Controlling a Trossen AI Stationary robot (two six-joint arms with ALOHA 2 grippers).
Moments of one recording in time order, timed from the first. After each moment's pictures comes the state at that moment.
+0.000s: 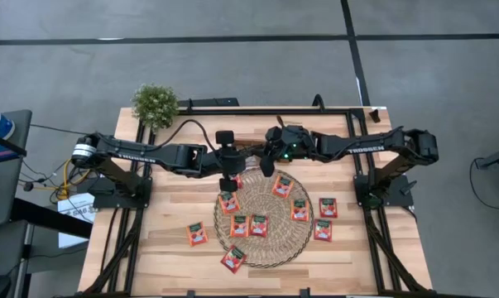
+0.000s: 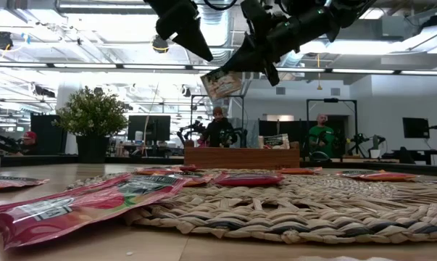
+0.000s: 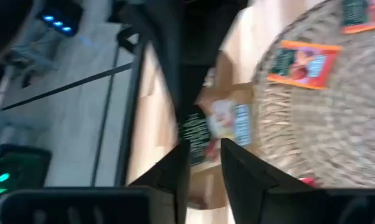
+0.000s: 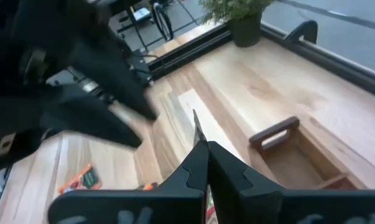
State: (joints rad) left arm -0.06 1.53 1.28 -0.49 -0.54 0.30; right arm -0.15 1.51 0.96 0.12 0.01 0.34
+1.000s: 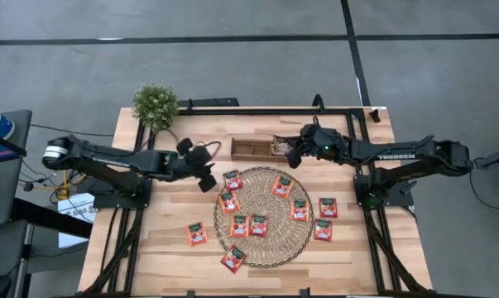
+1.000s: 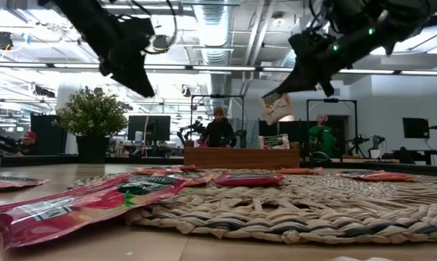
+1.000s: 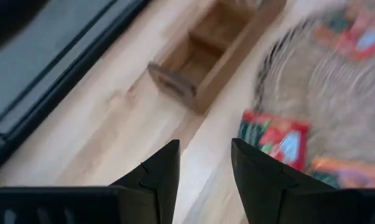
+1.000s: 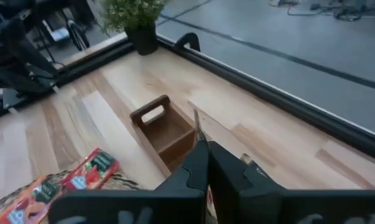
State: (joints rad) left arm -0.04 1.17 0.76 -0.41 -0.56 -0.36; right arm -0.25 1.15 0.56 0.18 0.26 0.29
